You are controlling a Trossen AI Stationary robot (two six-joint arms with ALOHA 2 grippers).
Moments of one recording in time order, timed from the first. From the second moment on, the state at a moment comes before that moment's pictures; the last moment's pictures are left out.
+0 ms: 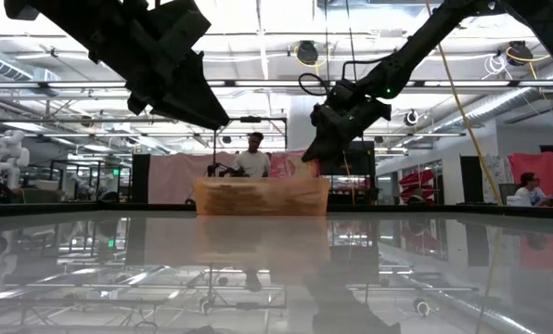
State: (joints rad) left arm -0.36 1.53 0.81 -0.05 -0.72 -0.61; right arm -0.84 1.91 1.32 -0.27 -0.67 -0.20
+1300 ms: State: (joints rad) left arm -0.48 1.53 0.81 -0.26 -0.60 -0.84; right arm -0.67 2.00 1.26 0.01 -0.15 -0.18
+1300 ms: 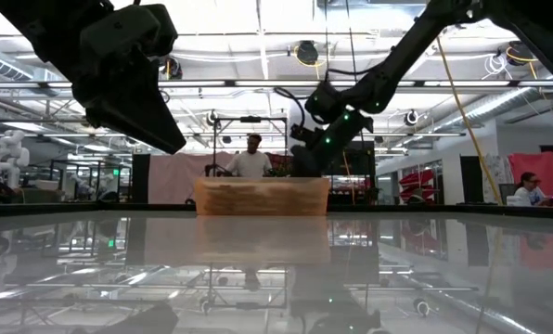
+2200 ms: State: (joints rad) left arm -0.71 1.52 0.81 -0.29 -0.26 -1.02; right arm -0.30 1.46 0.86 0.09 -0.26 -0.19
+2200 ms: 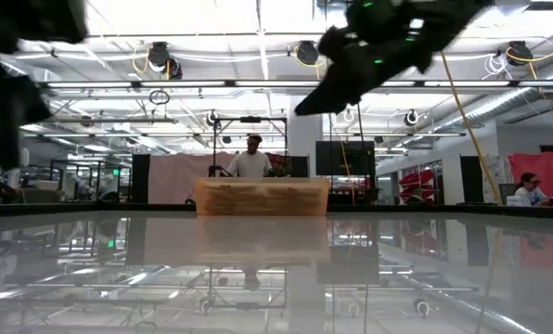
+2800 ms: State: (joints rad) left arm -0.98 1.59 0.81 -0.37 -0.21 -1.24; right arm 0.03 1.31 0.41 0.52 -0.10 -0.07
